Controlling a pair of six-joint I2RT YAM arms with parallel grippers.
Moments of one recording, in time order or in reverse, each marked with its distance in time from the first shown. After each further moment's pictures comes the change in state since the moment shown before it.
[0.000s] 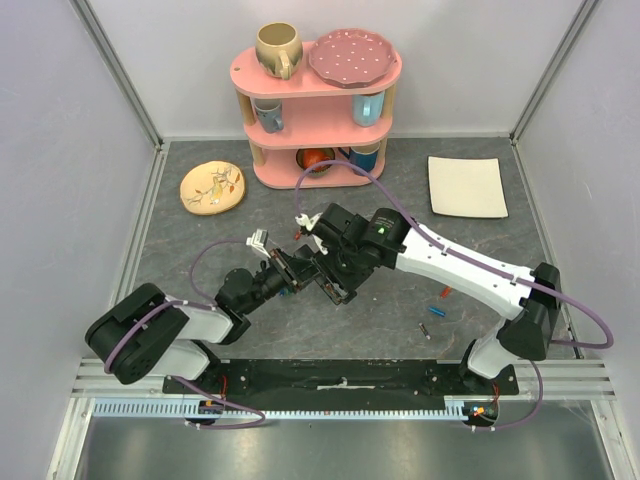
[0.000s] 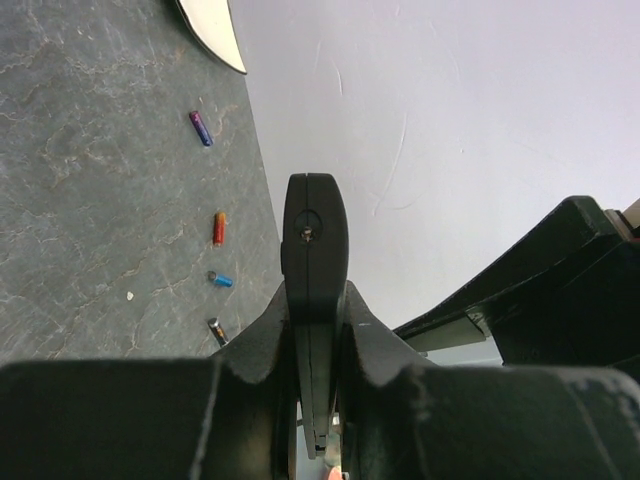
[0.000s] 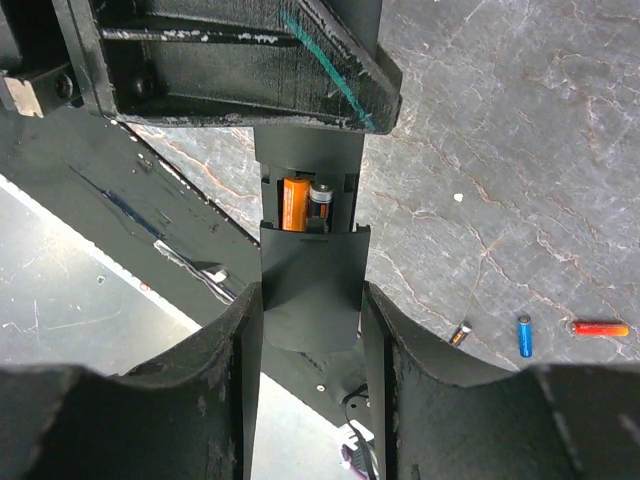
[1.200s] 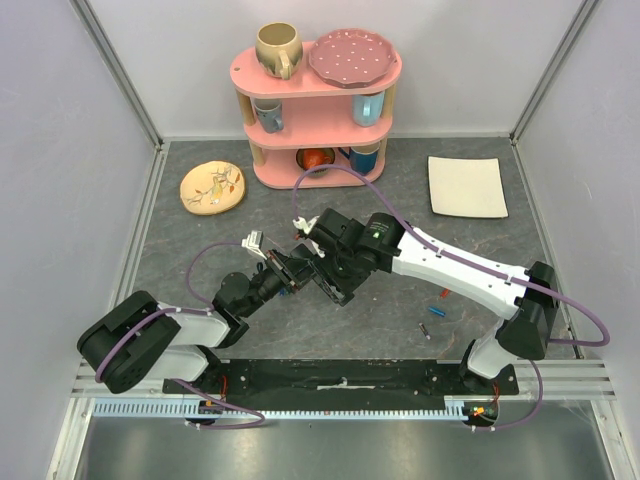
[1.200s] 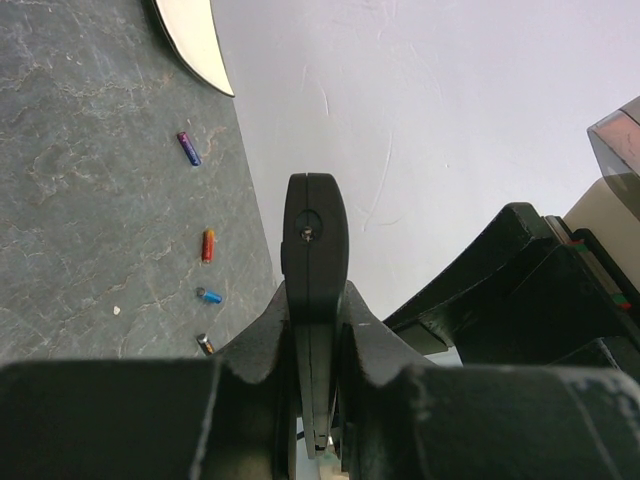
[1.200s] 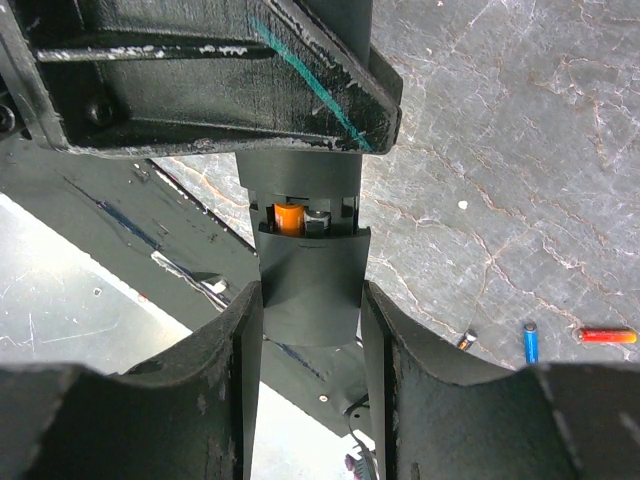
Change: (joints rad) left arm -0.029 -0.071 -0.026 -0.003 -0.080 0.000; right arm 0.021 0.013 -0.031 0.039 0.031 0.021
